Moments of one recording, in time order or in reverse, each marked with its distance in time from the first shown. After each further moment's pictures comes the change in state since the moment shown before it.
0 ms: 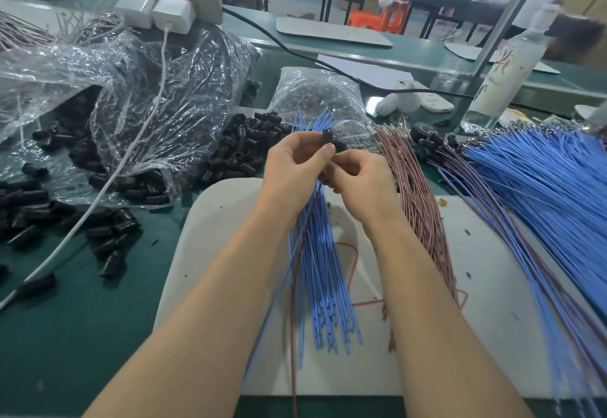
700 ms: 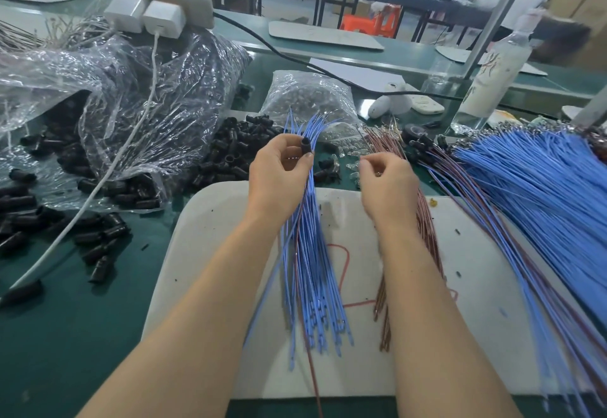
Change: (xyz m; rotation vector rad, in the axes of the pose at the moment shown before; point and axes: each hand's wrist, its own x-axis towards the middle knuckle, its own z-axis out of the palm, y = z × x) left_hand 0.015 -0.017 -0.005 0.353 0.147 0.145; right_hand 0.013 0.032 -0.017 -0.227 0.362 0.019
